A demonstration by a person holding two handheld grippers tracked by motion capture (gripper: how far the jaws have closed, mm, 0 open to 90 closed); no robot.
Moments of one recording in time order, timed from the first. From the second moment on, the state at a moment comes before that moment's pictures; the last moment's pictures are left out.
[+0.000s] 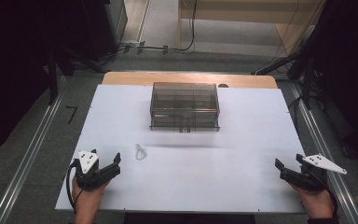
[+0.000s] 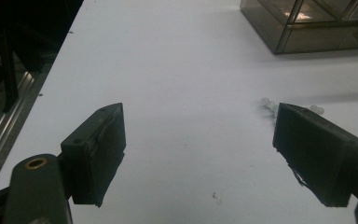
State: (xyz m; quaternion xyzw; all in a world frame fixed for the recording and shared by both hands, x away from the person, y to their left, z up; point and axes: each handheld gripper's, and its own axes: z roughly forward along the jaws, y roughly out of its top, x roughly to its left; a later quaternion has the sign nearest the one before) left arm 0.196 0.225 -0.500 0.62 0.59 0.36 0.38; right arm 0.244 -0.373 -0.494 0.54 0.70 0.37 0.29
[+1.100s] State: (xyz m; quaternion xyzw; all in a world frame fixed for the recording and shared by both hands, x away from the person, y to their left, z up) left arm 0.202 0.216 -0.497 0.62 0.59 0.34 0.39; right arm 0.245 -0.371 -0.495 0.54 0.70 0.37 0.29
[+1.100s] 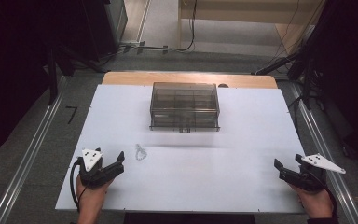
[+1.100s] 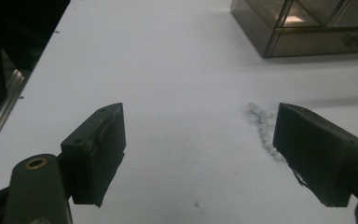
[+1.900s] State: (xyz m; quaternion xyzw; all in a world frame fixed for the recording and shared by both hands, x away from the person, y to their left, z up) left arm 0.213 0.186 -0.483 0.63 0.57 0.33 0.40; right arm 0.247 -0.369 -0.494 0.53 0.71 0.37 0.29
